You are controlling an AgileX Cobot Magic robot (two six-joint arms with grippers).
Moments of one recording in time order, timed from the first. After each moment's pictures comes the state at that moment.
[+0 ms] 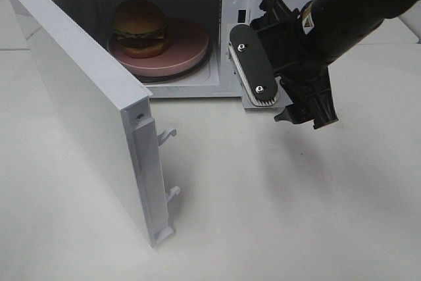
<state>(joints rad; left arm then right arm) 0.04 0.00 -0.50 -0.08 1.05 0.05 0.57 1.62 -1.07 -0.24 0.48 -1.14</state>
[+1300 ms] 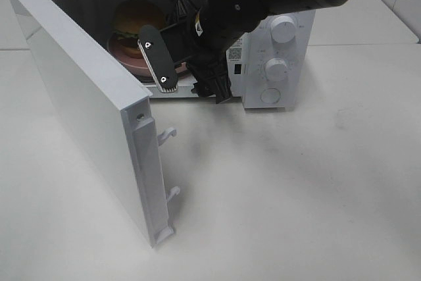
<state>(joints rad) 0.04 0.00 -0.50 -0.08 1.05 0.05 0.68 2.04 -1.49 -0.38 0.35 -1.05</state>
